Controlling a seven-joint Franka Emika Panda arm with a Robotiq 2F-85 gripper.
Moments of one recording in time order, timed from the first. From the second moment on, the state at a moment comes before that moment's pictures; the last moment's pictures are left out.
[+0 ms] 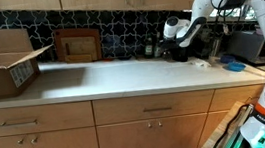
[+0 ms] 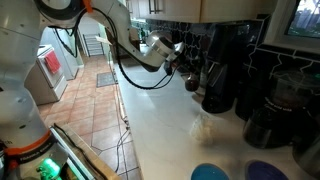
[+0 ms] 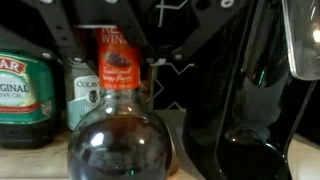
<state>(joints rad) 0.07 0.54 -0.50 -1.76 -1.08 2.92 1.45</state>
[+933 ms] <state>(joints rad) 0.21 0.33 -0.55 -1.93 -1.42 3.24 1.59</state>
